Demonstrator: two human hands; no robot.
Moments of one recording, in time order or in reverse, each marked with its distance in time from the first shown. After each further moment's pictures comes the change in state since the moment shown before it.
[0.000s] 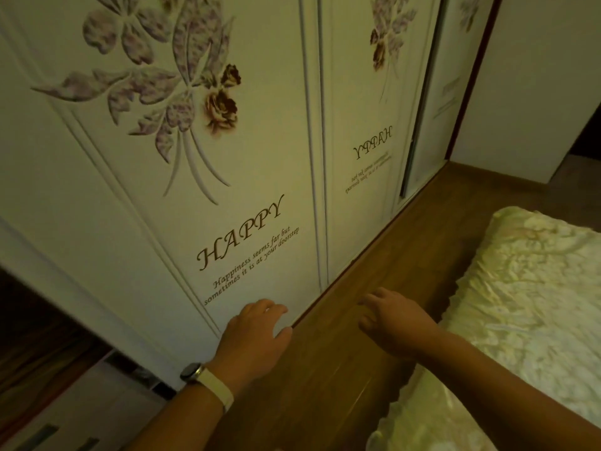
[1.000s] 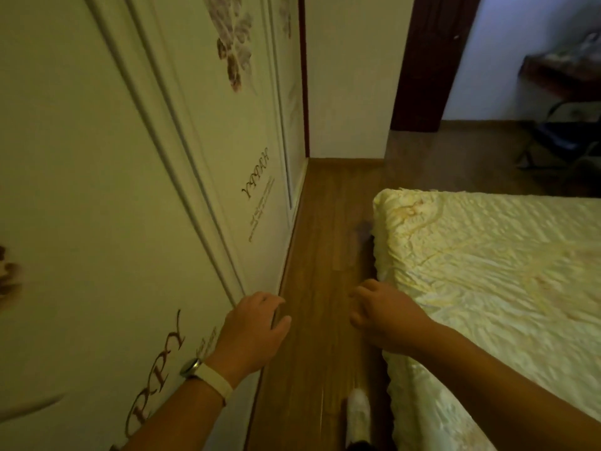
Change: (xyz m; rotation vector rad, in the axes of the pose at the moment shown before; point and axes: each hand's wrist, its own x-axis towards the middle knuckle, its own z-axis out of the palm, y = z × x) left_hand 0.397 0.025 -0.044 -0.019 -0.120 0.538; right_hand 0.223 0.076 -0.077 0.073 0.122 0.552
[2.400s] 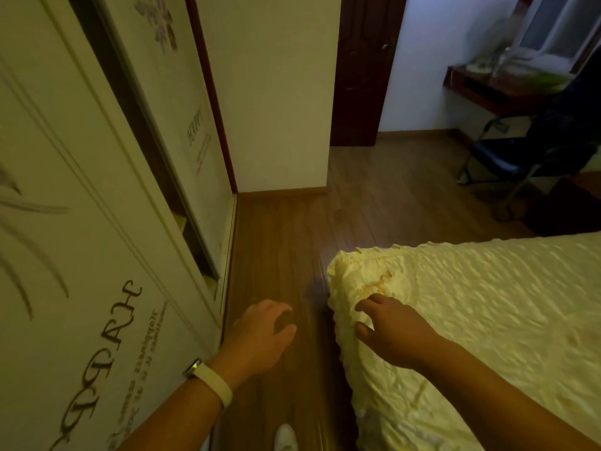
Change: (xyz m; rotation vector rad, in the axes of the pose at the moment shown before) left_hand 0.669 0.120 0.014 -0.132 -0.319 0.181; right_hand 0.486 0.314 -0.181 0.049 0.060 0.271
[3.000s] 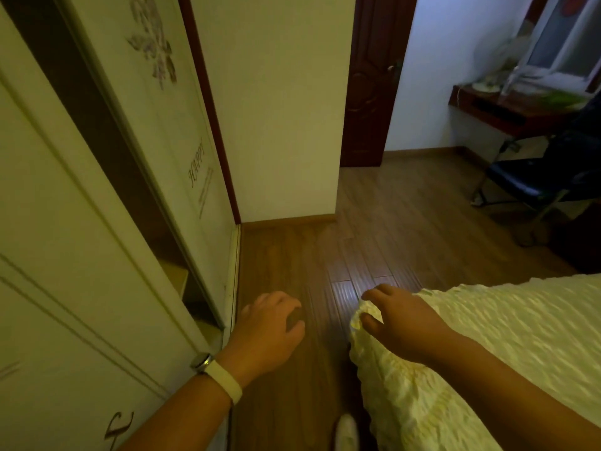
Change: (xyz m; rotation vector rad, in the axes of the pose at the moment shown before) left_hand 0.203 -0.039 -0.139 0.177 0.098 0.148; right_hand 0.232 -0.026 -0.084 0.010 0.119 0.005
